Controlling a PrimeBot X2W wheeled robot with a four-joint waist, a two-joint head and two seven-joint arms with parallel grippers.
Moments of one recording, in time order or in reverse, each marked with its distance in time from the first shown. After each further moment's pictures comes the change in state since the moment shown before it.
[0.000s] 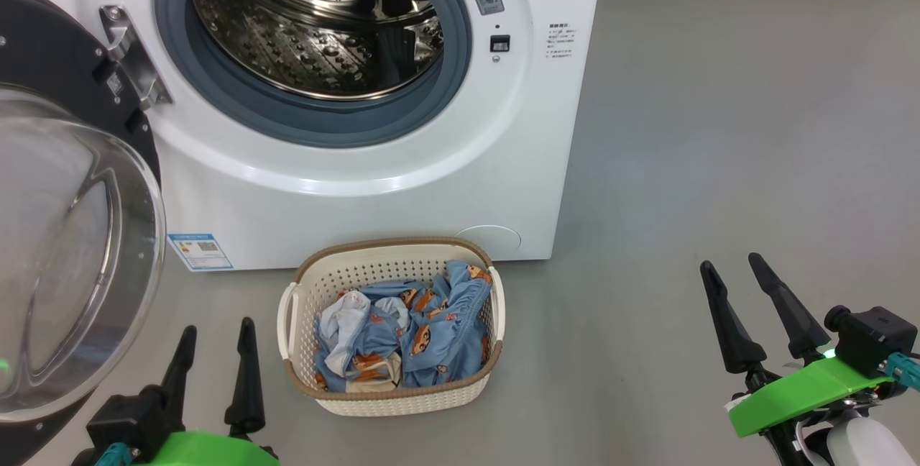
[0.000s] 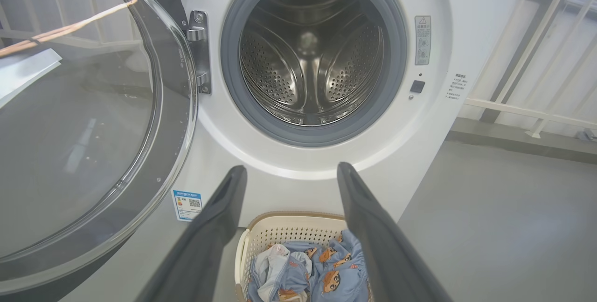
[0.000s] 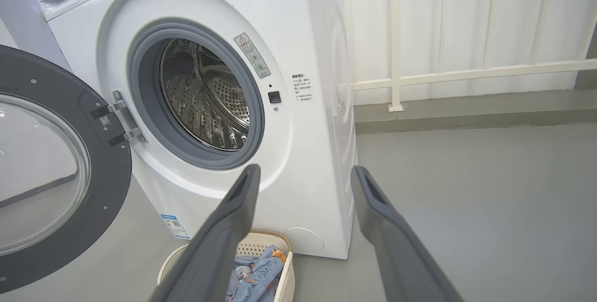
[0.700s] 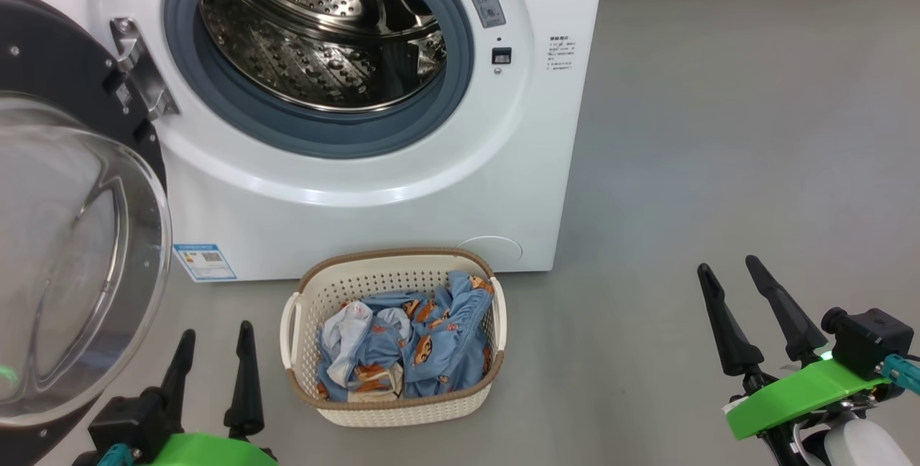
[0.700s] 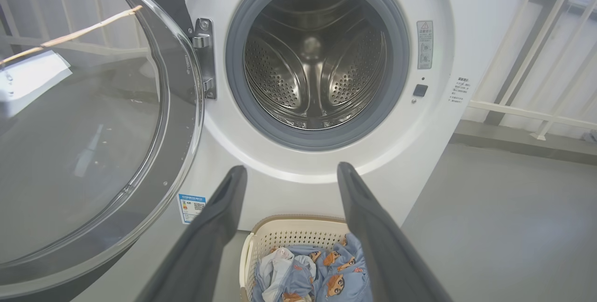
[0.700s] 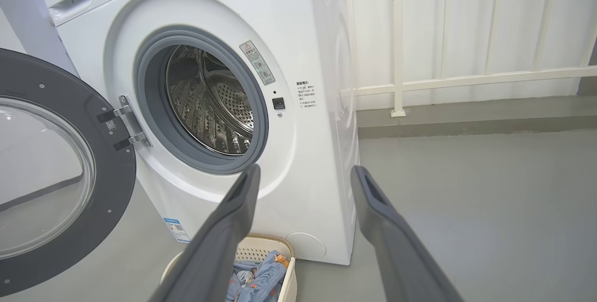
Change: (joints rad) left arm 0.000 -0.004 0.005 0.017 0.014 -0.008 0.000; right arm 0.001 0.002 0.004 0.003 0.000 0.000 0.000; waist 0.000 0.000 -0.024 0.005
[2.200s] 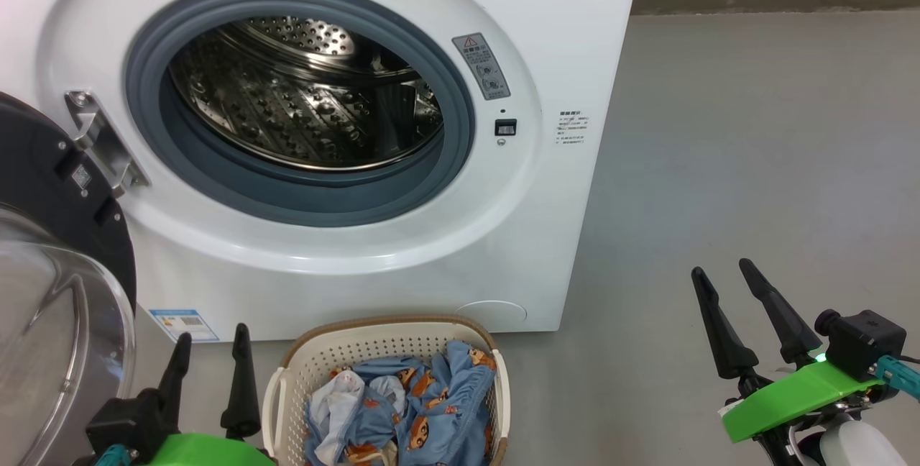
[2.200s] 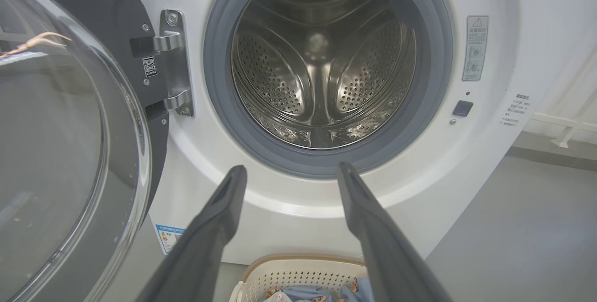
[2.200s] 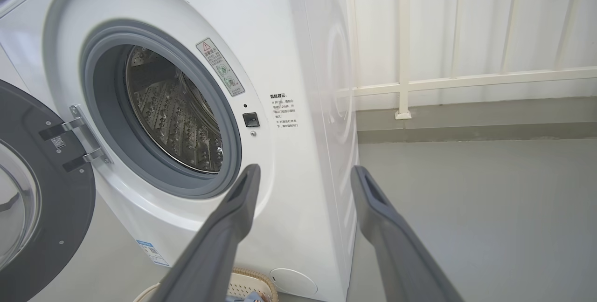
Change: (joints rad) left arm -0.001 -0.005 0.011 0.017 -0.002 0.000 0.000; right arm 0.001 -0.001 0.015 0.005 0.000 0.000 0.000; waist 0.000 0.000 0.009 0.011
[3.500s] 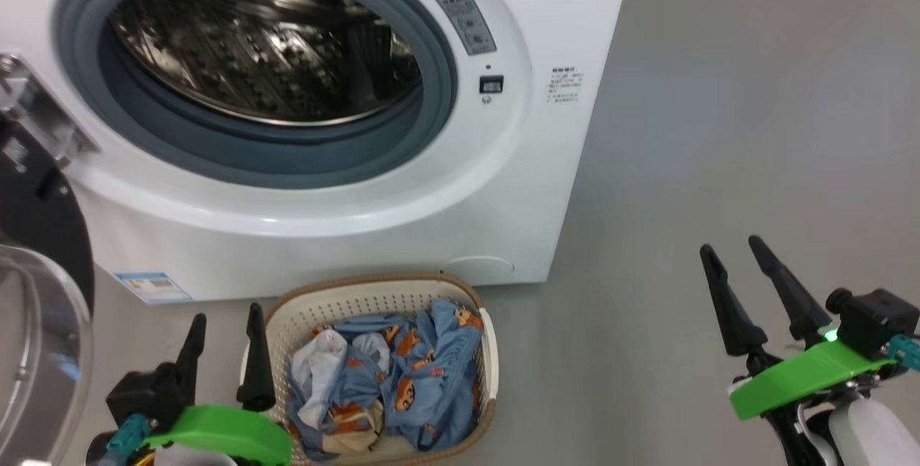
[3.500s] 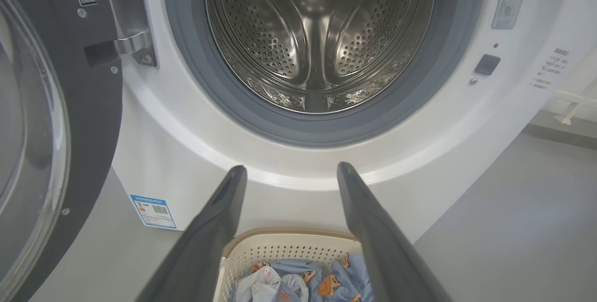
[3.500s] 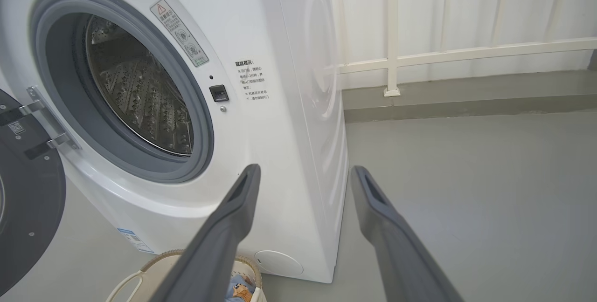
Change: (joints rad) left arm -0.073 -0.049 -0.002 0.079 0.009 -0.001 0.001; right arm -0.036 -0.020 -0.002 -0.001 0.010 0.000 0.000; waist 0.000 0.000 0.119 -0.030
